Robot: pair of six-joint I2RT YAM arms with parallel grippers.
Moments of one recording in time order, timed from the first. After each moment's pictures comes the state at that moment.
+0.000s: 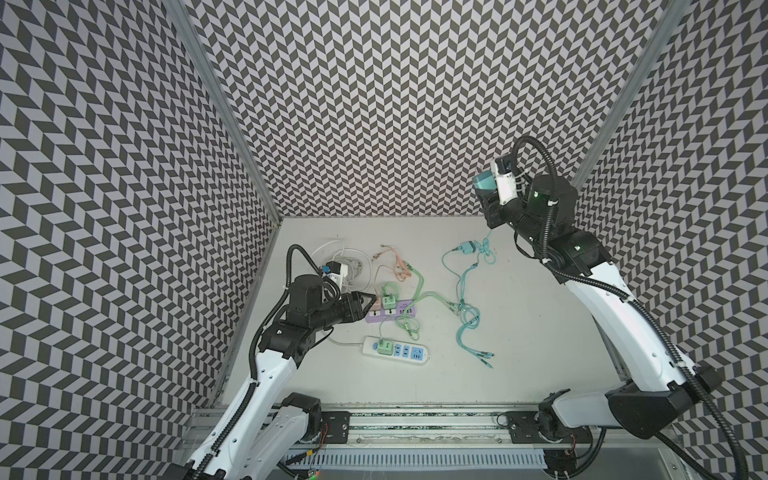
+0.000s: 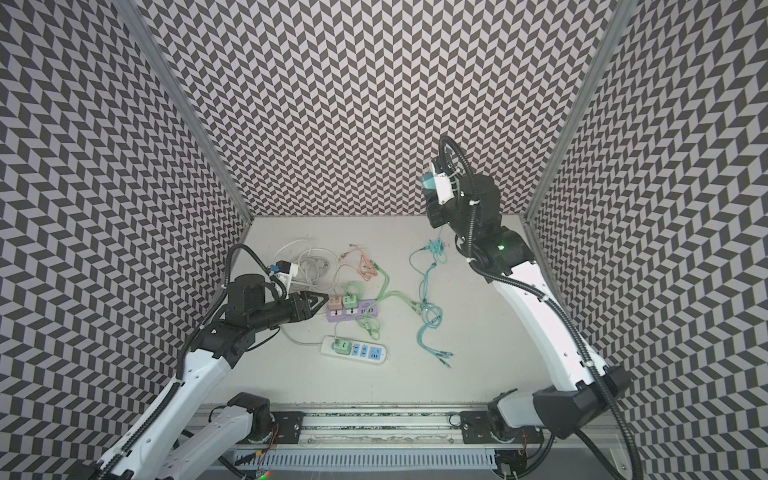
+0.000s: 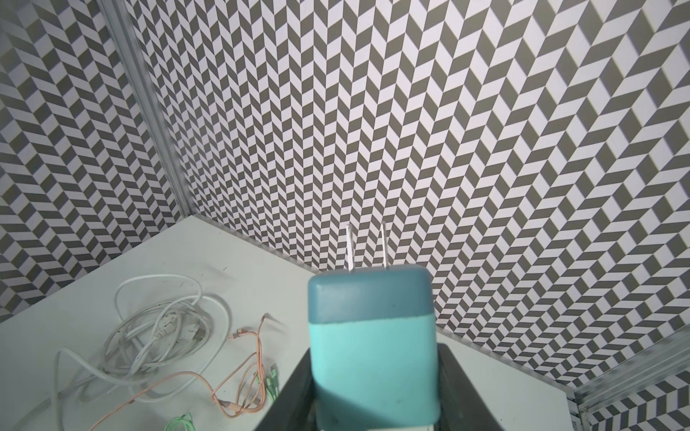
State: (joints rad) left arm -0.26 0.85 0.72 -0.43 0.52 -0.51; right arm 0.45 1.40 1.68 -0.44 0.12 -0.17
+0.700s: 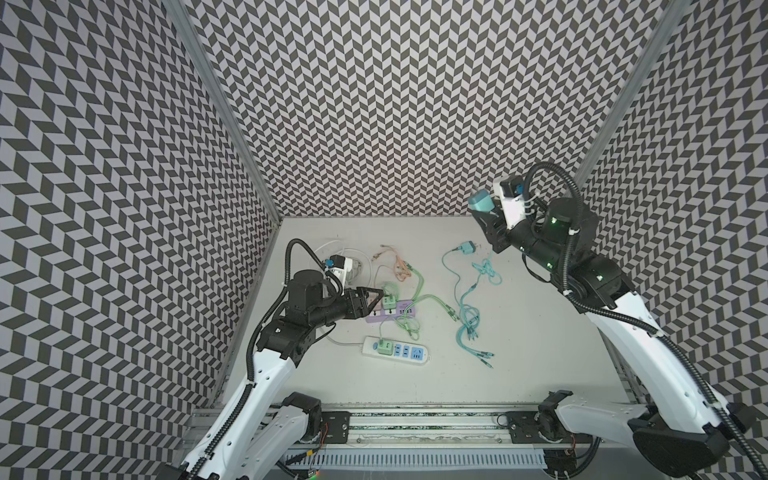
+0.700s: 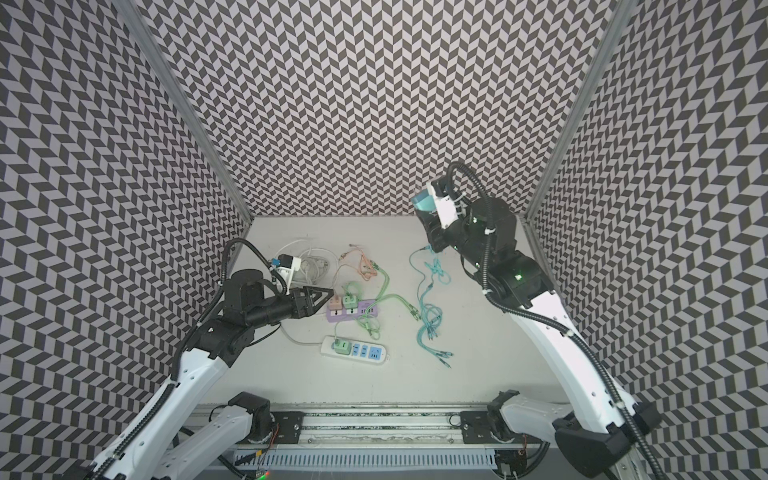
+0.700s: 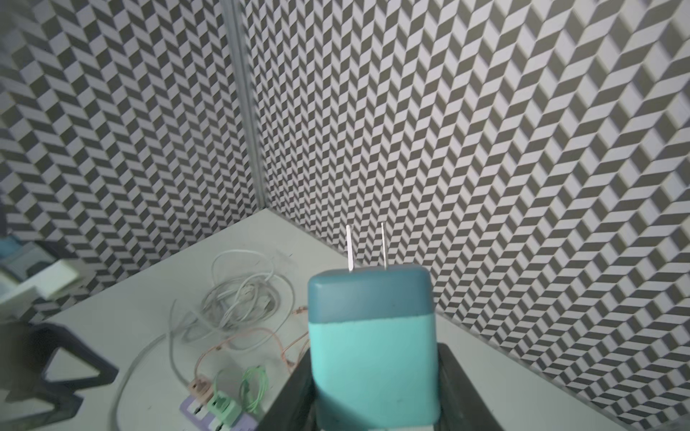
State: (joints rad) left arm -0.29 0.84 0.78 -0.39 0.59 -0.53; right arm 0.51 1.19 1.44 -0.43 -0.09 -0.14
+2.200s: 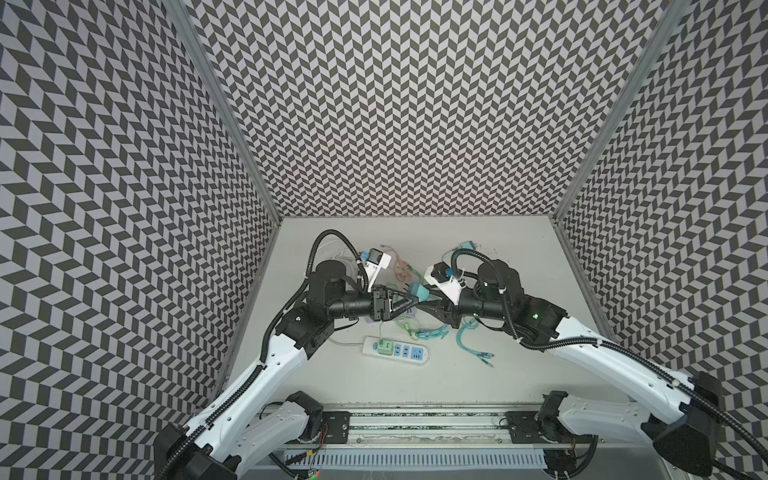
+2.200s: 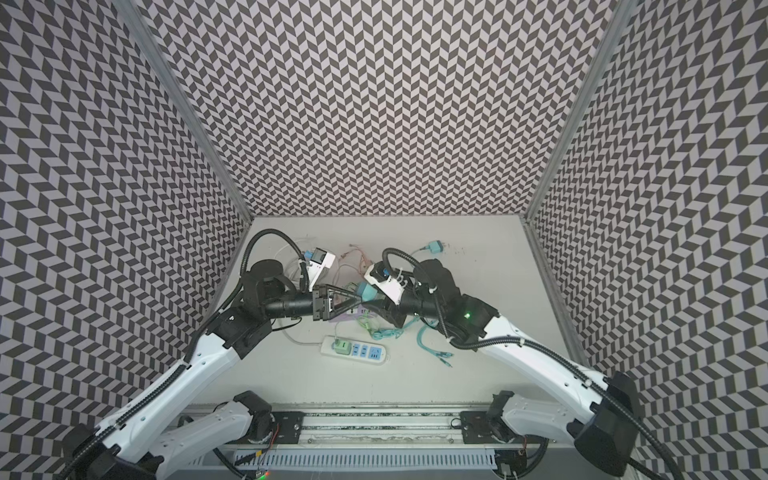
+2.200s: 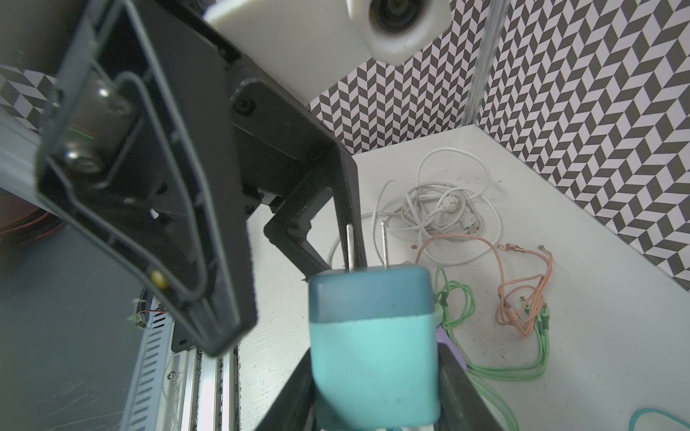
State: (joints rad) left arm -0.52 0.97 0.85 -0.16 0.84 -0.67; right arm 0.83 1.17 1.01 -0.22 -0.36 -0.14
